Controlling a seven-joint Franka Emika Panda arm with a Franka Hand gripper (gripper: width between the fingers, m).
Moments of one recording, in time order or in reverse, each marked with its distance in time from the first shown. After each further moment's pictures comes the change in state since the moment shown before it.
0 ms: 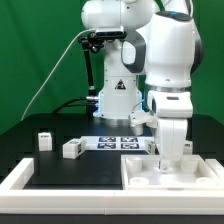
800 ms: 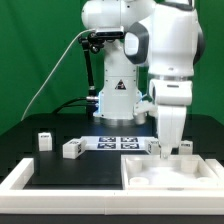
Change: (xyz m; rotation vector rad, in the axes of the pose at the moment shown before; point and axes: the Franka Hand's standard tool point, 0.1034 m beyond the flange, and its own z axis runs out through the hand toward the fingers) arm 0.009 -0.011 -0.034 -0.040 -0.012 0.121
